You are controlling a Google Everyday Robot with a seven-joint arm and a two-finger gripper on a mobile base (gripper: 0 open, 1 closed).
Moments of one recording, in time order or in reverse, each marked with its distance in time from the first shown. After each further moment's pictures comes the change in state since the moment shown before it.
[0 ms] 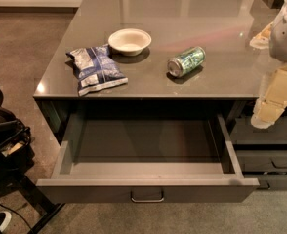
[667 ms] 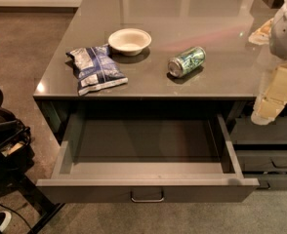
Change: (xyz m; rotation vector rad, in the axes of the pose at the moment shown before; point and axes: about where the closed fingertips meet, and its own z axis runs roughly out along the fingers) arm -0.001 -0.006 -0.001 0.019 -0.009 -0.025
